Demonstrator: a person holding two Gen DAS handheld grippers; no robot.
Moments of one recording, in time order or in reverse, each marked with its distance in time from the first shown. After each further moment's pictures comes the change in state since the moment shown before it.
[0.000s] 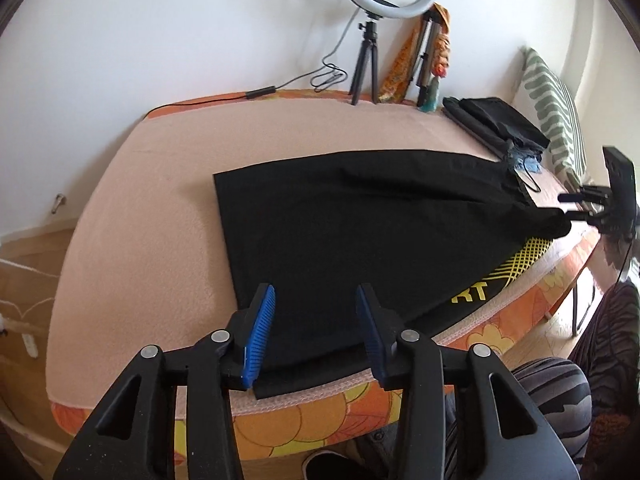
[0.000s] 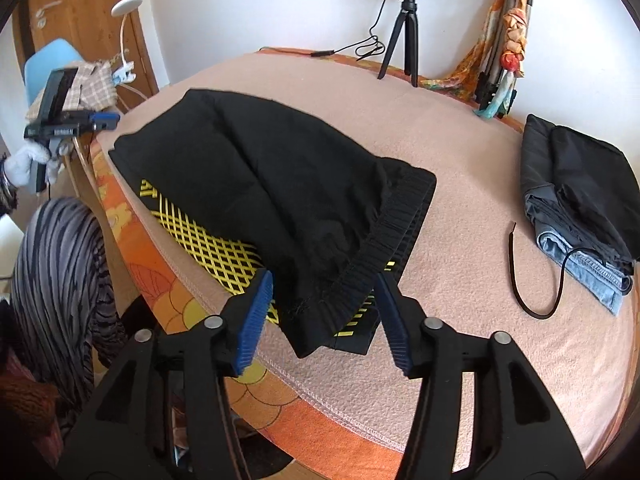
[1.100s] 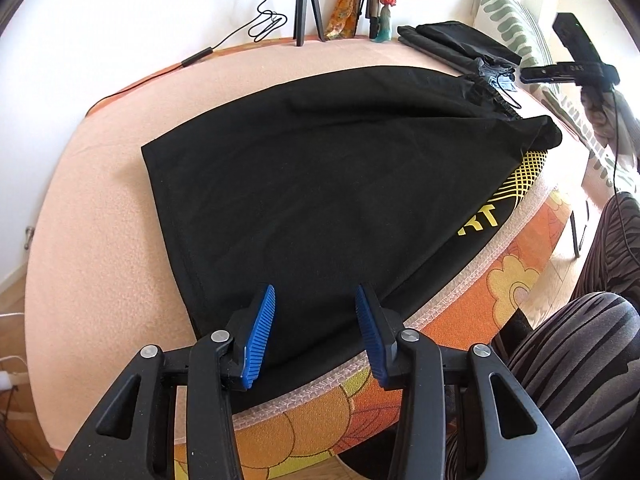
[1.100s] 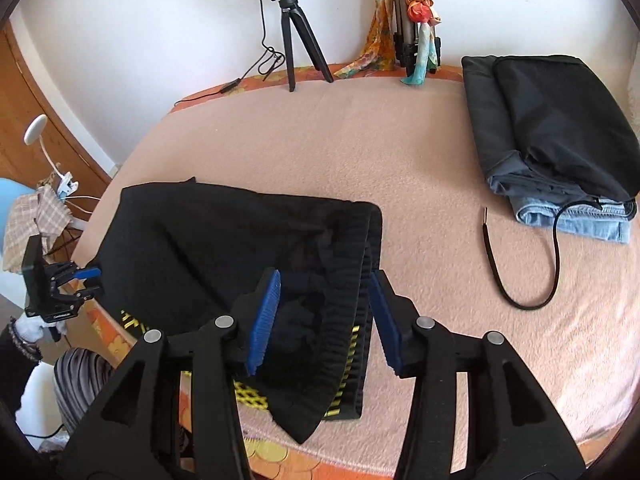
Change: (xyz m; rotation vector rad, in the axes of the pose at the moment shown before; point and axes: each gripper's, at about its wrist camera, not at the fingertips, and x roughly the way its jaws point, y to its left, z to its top) left arm 0.030 -0.013 -0.022 0.166 0.147 -0.057; right arm 0.014 -0.049 0.049 0.374 0.029 -0.038
